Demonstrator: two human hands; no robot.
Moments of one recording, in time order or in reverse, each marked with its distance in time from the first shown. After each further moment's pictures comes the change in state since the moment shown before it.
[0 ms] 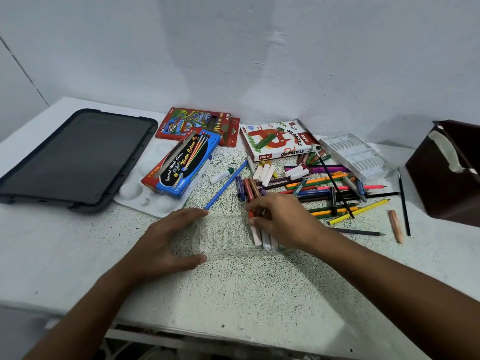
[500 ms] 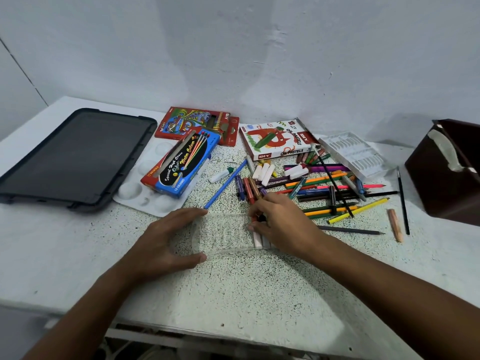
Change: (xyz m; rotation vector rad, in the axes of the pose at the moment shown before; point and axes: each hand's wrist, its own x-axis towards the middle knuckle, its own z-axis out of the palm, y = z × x) left_hand 0.000 0.000 0.000 -0.007 -0.002 -0.019; right_hand -0.005 0.010 0.015 -0.129 0.064 -0.046
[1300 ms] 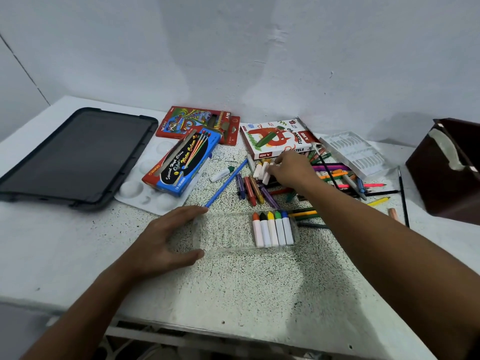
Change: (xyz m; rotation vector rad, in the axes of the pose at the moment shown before) left_hand -0.001 0.002 -0.003 -0.046 -0.008 0.023; right_hand 0.092 0.050 -0.029 0.152 0.134 0.494
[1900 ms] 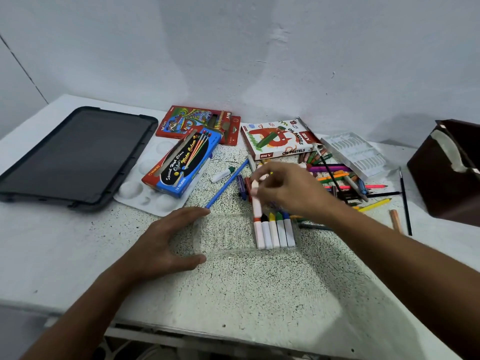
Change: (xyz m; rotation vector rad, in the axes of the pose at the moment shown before) left_hand 0.001 -0.004 0.001 0.000 -0.020 0.006; right_hand -0.082 -0.016 -0.025 0.382 -0.256 -0.272
